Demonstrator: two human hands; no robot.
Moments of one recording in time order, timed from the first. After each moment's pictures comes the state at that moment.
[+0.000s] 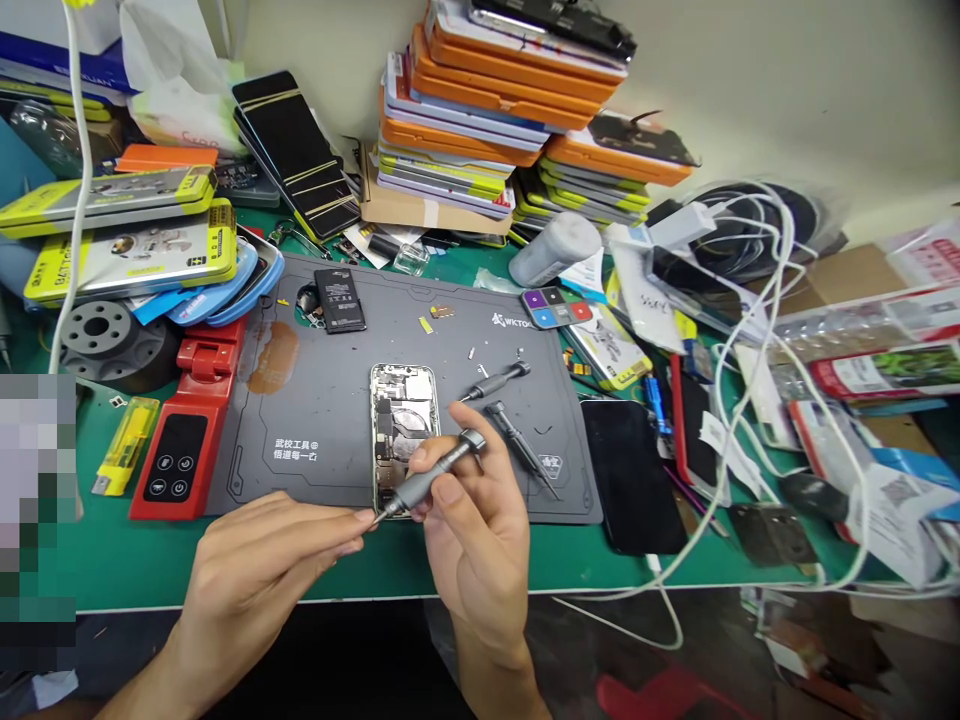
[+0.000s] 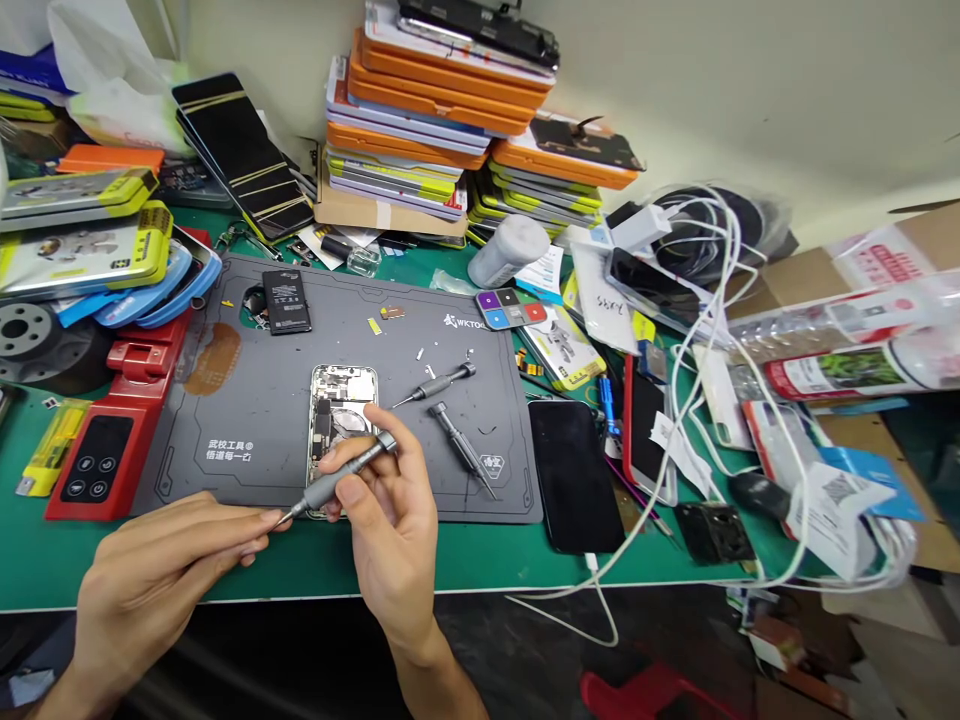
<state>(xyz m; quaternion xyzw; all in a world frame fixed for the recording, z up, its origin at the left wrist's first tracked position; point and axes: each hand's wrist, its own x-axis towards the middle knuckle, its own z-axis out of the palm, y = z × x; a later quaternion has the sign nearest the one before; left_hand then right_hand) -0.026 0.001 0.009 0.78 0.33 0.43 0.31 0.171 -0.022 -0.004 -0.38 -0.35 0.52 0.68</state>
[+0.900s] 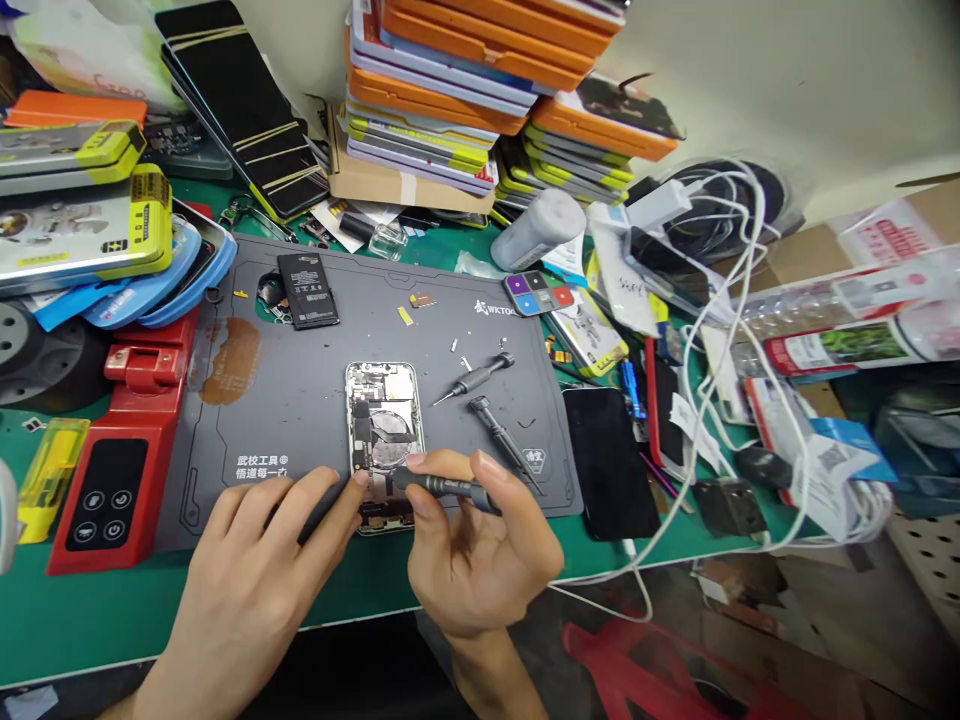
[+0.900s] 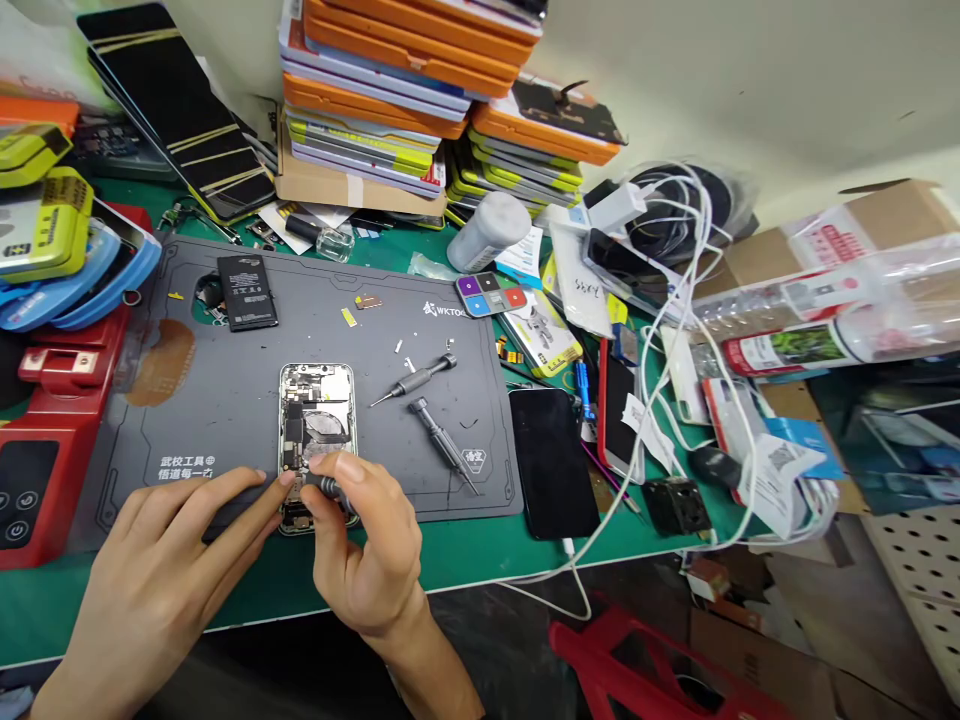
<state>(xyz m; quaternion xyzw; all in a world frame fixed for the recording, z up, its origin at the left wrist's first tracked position) -0.011 0.003 -0.006 0.91 0.36 0.22 0.01 0.184 -0.011 -0.020 -0.50 -0.65 -0.01 0.57</state>
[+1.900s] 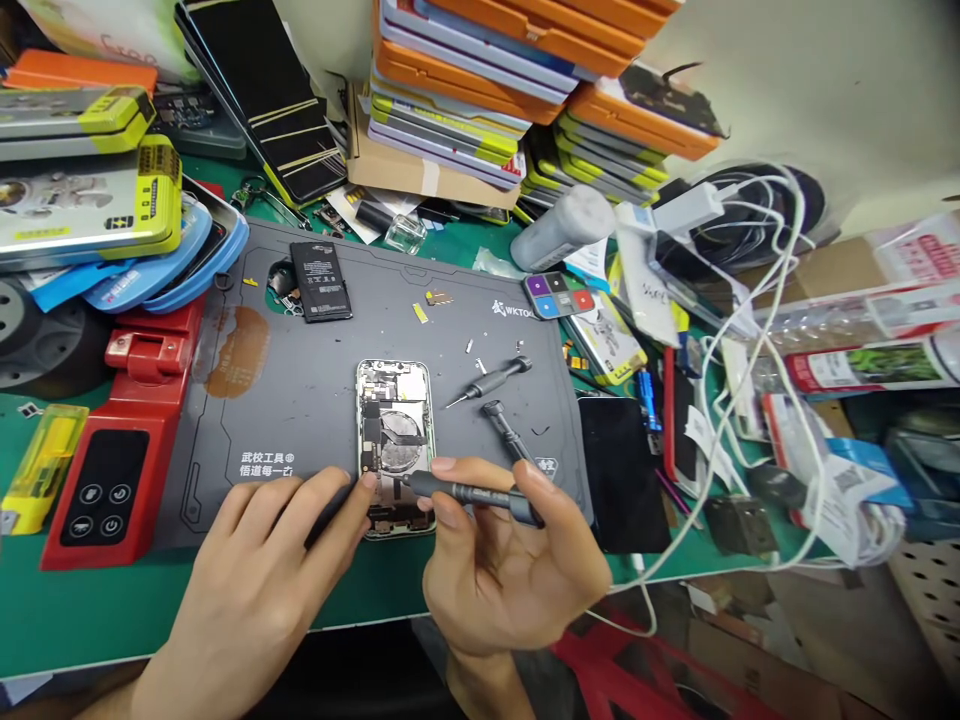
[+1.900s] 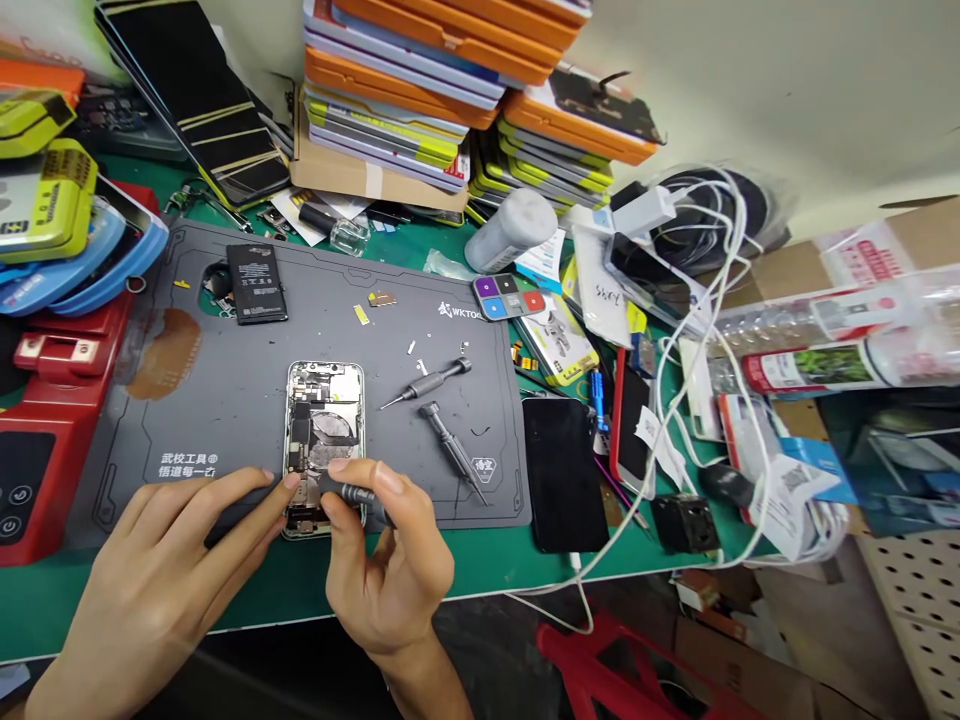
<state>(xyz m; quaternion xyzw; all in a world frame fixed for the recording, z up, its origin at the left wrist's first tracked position) -0.009 0.002 -0.004 0.90 0.36 0.23 0.04 0.184 -0.018 -0.020 -0.53 -0.62 0.01 0.58</state>
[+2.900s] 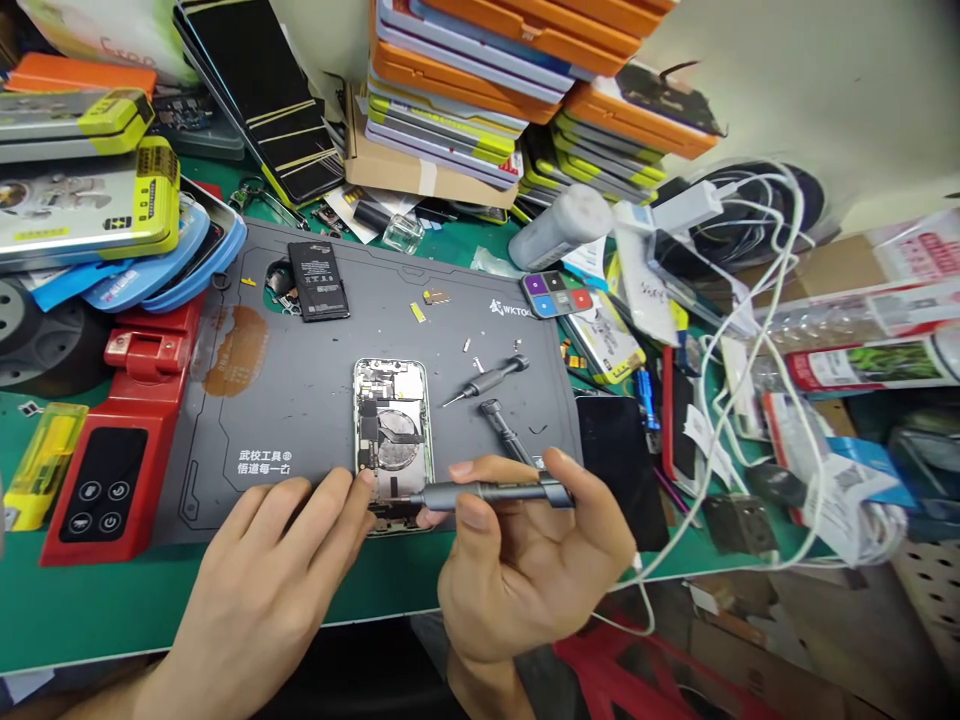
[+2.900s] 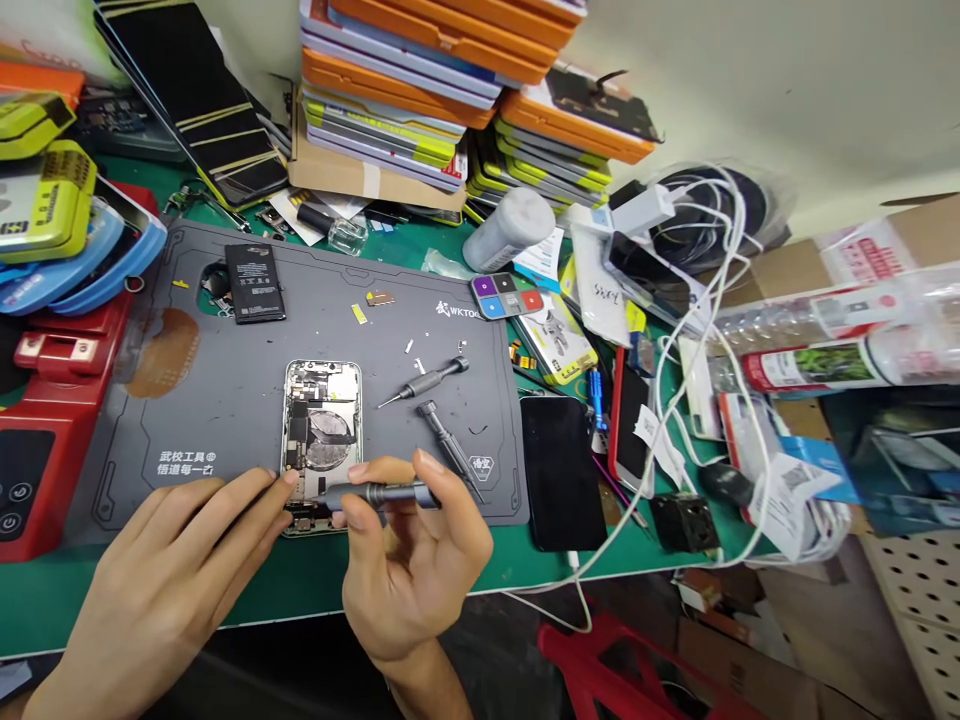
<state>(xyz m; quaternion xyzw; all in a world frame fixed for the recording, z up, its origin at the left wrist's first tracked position) -0.001 0.003 0.002 0.91 0.35 0.22 0.02 0.177 -0.018 -0.010 -0.54 -0.50 0.10 0.67</state>
